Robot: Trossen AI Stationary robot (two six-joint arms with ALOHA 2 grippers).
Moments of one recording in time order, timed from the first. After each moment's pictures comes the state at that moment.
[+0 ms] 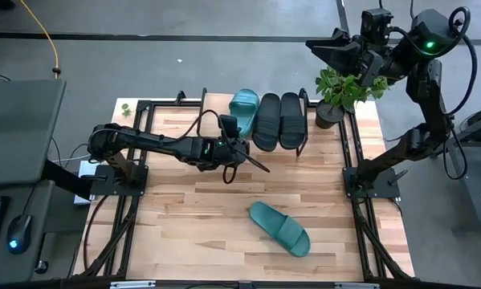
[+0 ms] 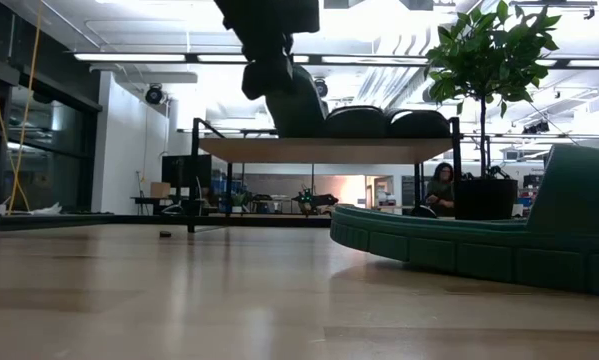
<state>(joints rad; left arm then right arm) 0.06 1.71 1.36 -0.46 -0.91 0.55 -0.34 1.45 2.31 -0.59 -0.34 0.56</state>
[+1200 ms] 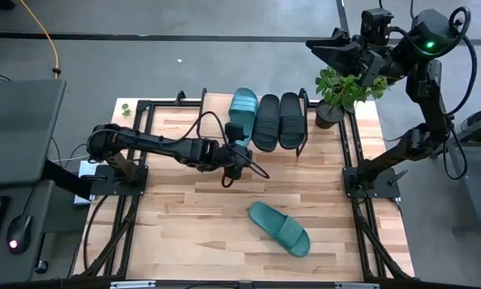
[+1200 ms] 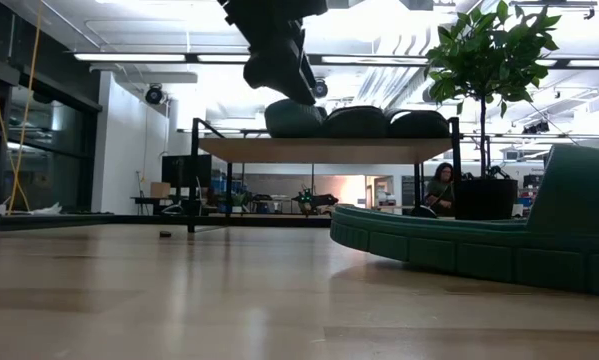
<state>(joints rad) 0.06 1.71 1.36 -0.44 -0.64 0.49 -0.34 1.45 2.31 -0.59 -0.35 0.56</state>
